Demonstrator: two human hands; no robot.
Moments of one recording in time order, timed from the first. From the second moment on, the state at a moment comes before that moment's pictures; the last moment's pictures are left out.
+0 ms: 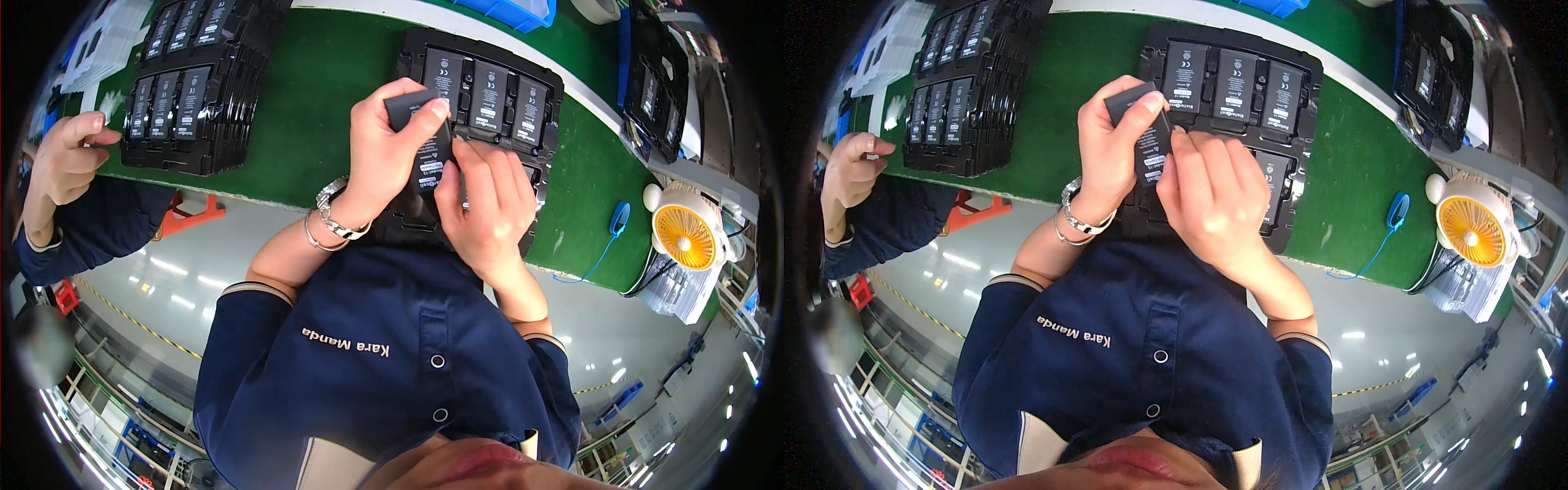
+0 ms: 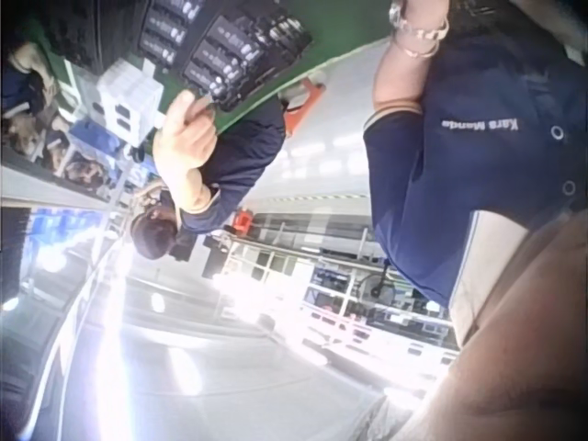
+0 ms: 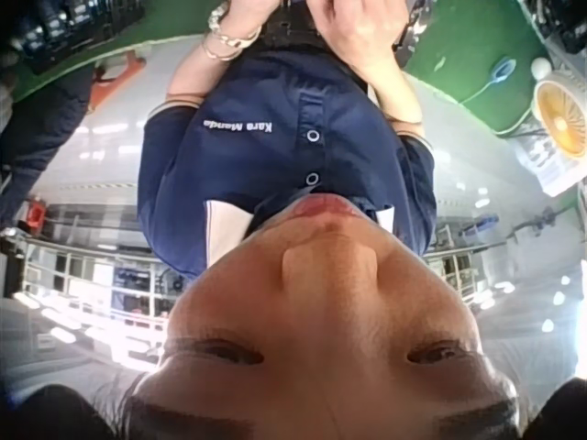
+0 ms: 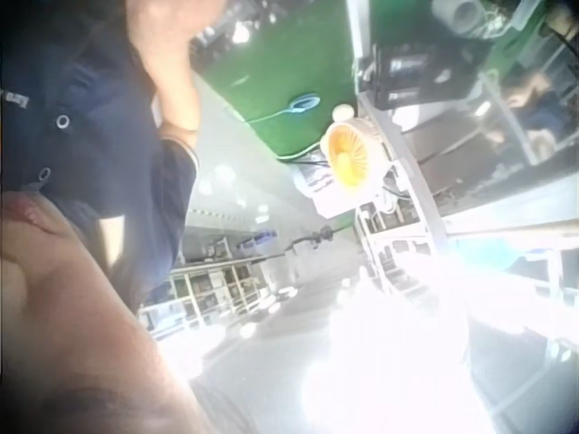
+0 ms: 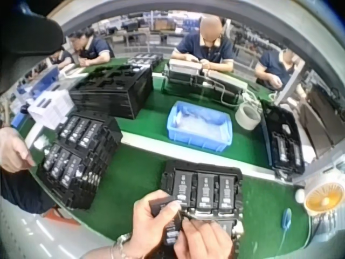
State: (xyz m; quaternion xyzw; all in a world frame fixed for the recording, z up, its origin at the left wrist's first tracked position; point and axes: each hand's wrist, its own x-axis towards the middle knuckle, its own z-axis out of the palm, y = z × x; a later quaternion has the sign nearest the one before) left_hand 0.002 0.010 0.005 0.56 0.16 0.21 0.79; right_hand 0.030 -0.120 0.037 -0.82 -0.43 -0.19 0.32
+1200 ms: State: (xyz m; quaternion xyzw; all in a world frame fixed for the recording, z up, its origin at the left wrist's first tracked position) left_hand -0.025 0.029 0.007 0.93 0.03 0.07 0.36; right_hand 0.055 -0.186 0.044 -0.82 -0.56 0.06 0.11
